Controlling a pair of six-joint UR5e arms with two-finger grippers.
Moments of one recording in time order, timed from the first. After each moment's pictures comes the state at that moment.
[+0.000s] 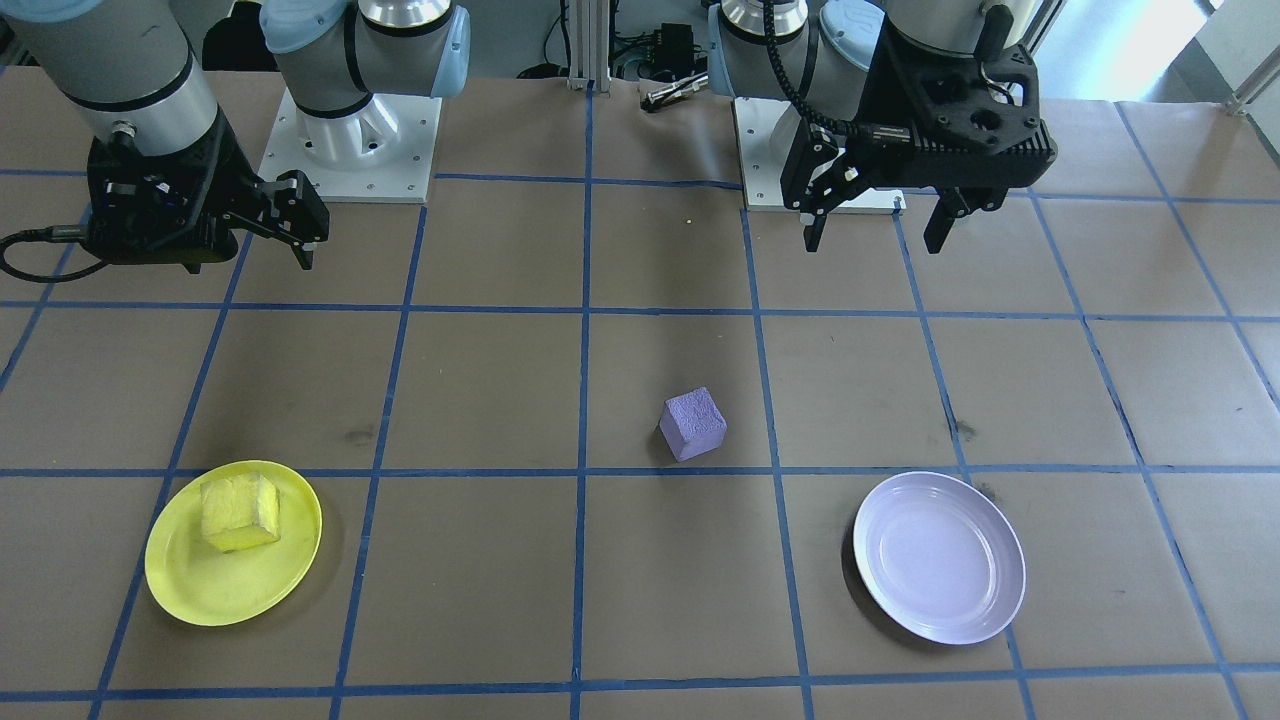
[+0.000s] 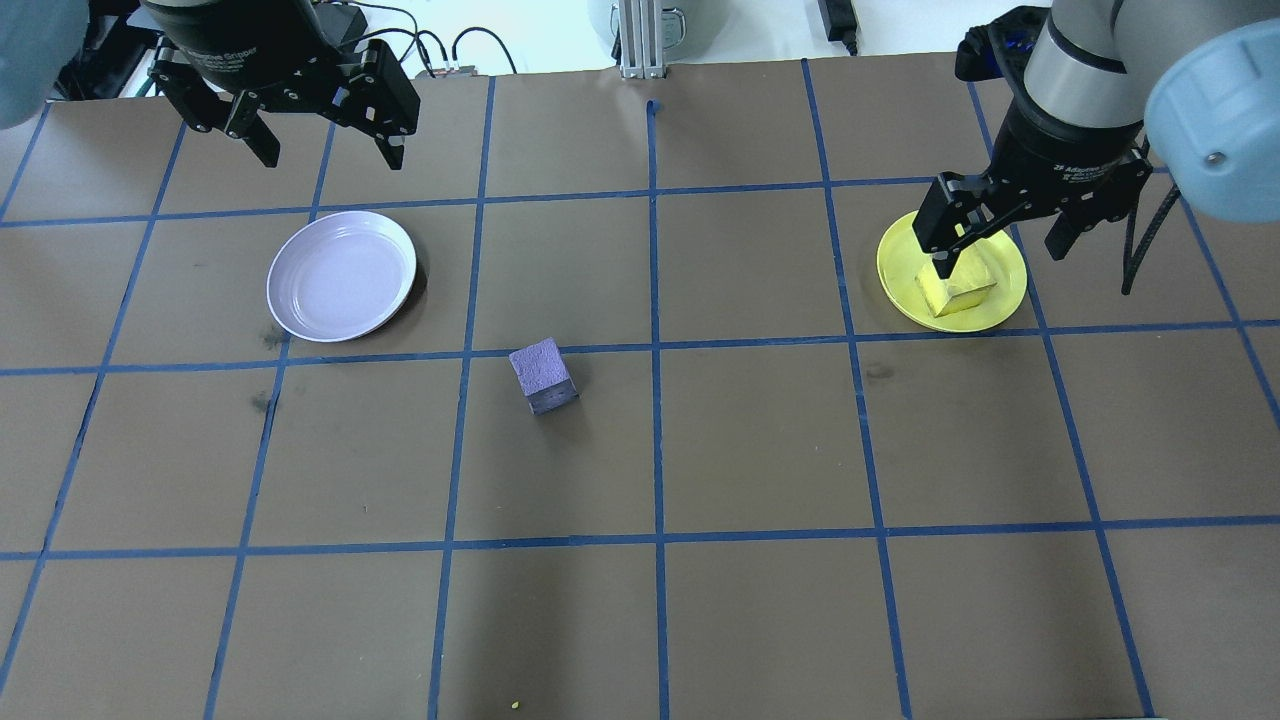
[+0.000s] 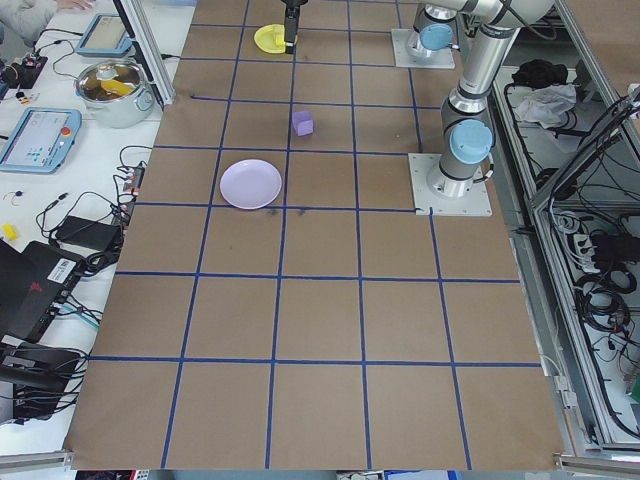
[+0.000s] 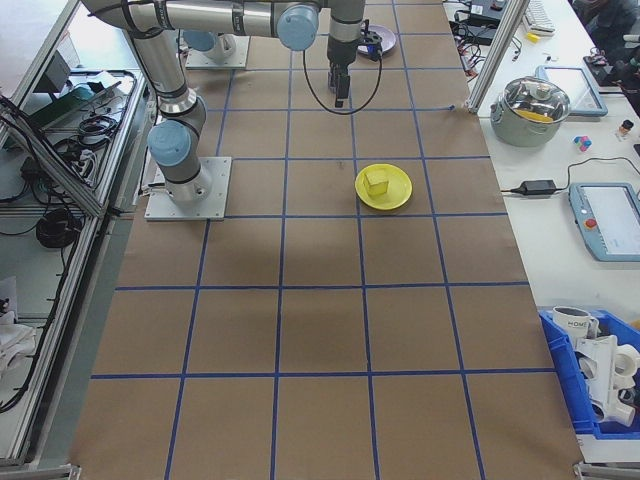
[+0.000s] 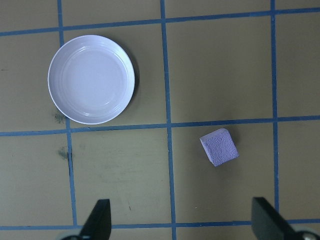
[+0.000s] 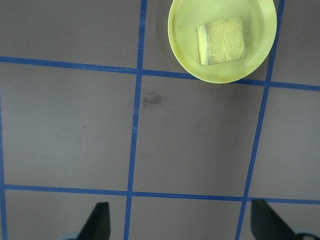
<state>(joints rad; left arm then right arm) -1.64 -1.62 -1.37 -1.62 1.64 -0.03 1.51 -1.59 1.64 -1.57 -1.64 -0.16</state>
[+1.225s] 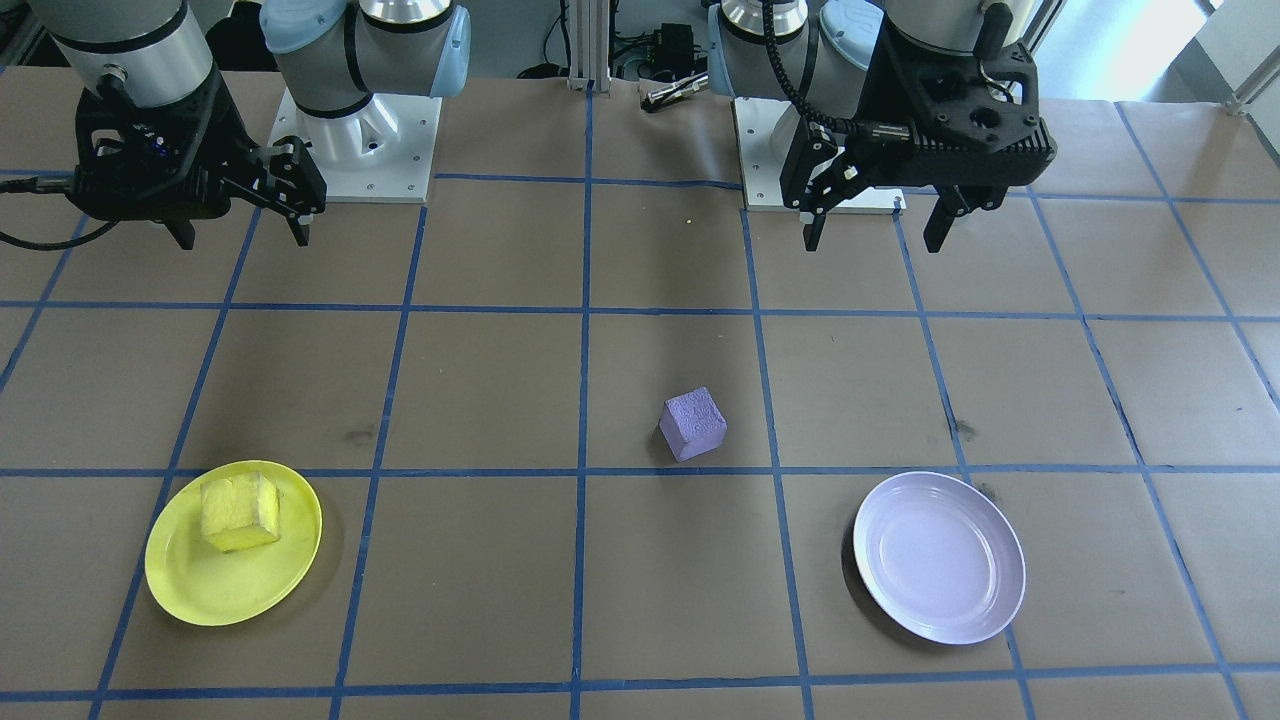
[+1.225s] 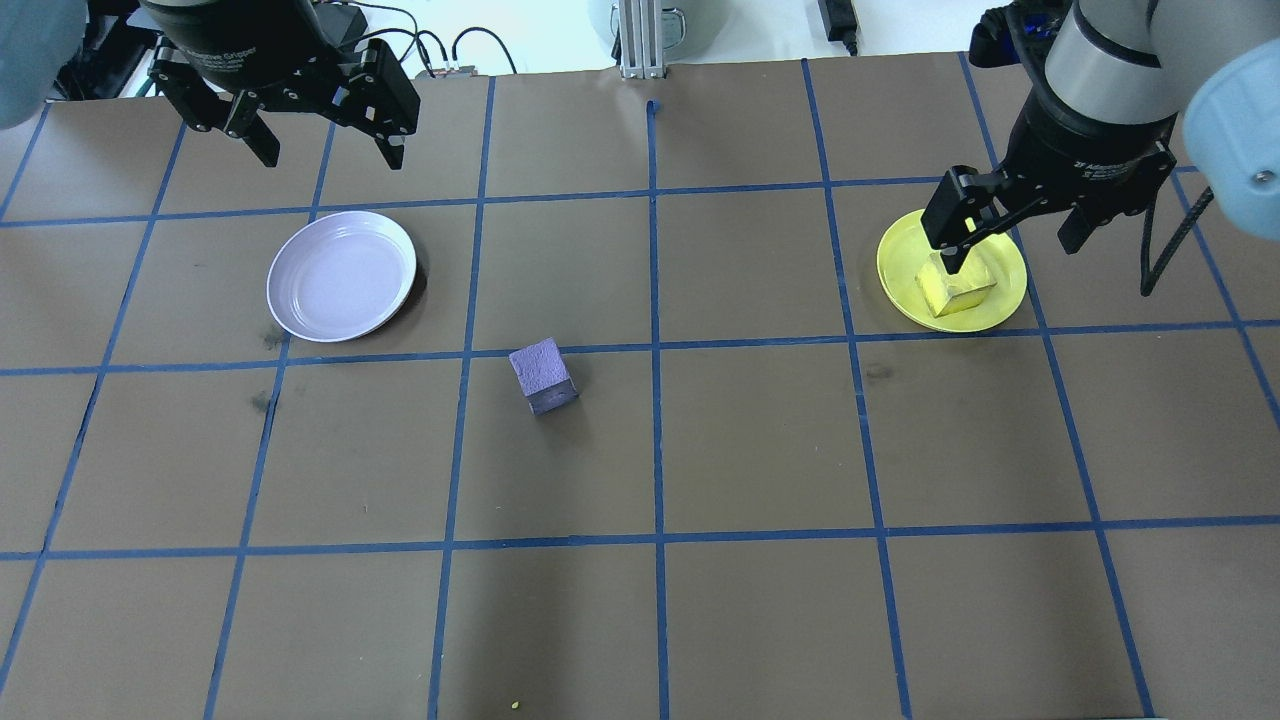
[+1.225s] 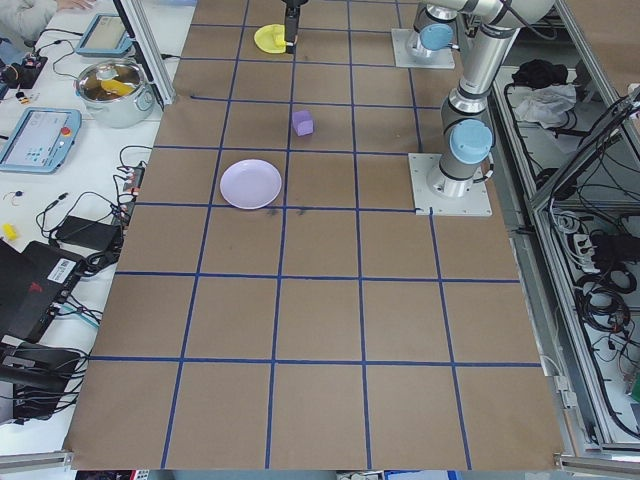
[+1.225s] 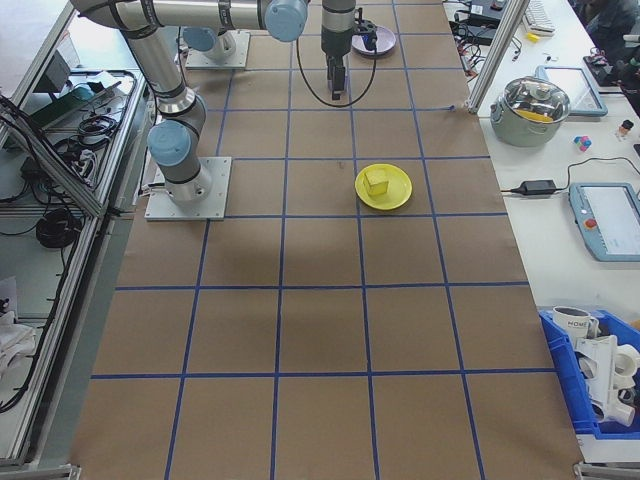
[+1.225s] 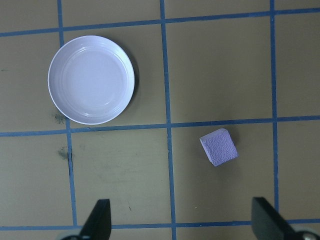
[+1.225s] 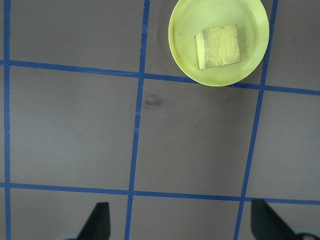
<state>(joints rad) -1.64 -1.61 -1.37 -1.62 1.64 -0.03 1.51 -1.64 1.65 -1.57 -1.64 -0.16</state>
